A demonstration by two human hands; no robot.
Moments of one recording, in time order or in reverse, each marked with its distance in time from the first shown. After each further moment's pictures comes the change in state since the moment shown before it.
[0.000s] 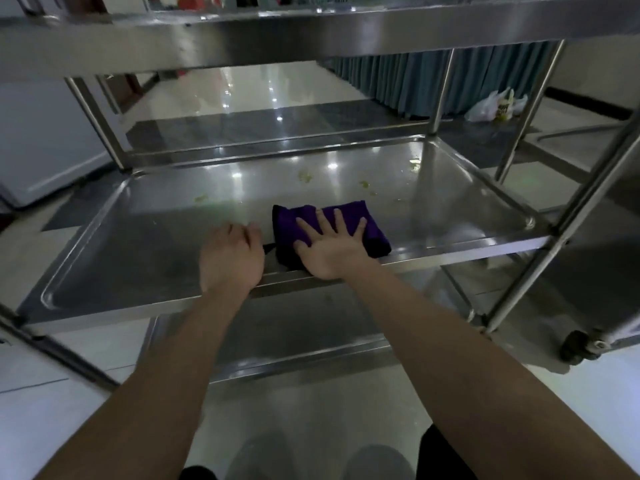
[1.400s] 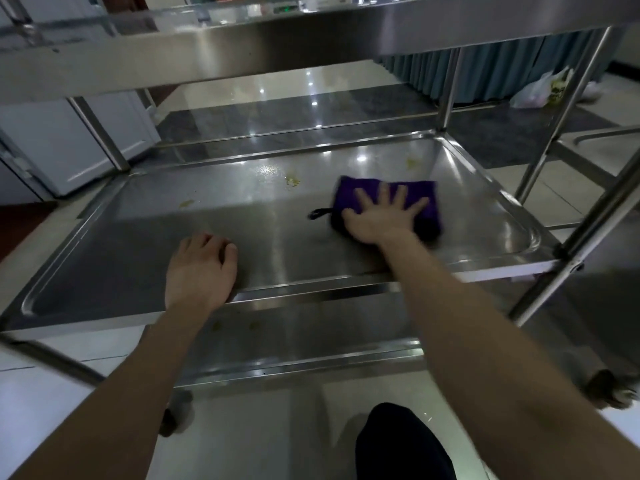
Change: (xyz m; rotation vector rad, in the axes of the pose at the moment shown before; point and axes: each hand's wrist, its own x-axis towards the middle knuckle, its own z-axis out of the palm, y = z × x) left_hand 0.012 0.005 0.020 0.007 0.109 -0.074; right_hand 0.057 0.134 -0.058 0.003 0.042 0.273
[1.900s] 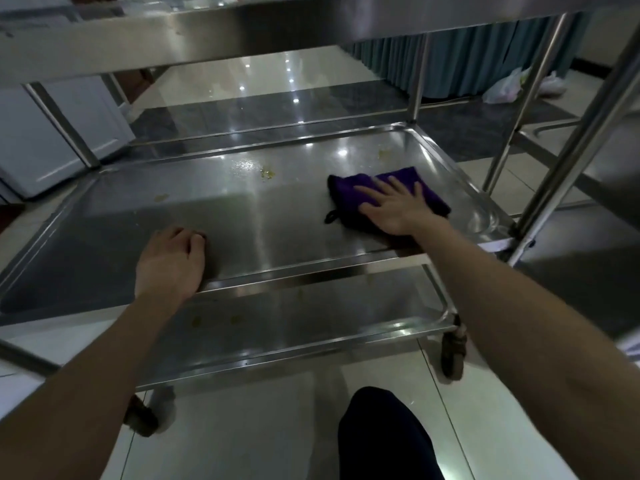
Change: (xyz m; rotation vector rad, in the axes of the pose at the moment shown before) left_hand 0.003 -0.001 -0.007 -0.074 -0.027 0.015; right_hand 0.000 0.095 -0.013 0.033 -0.031 -0.204
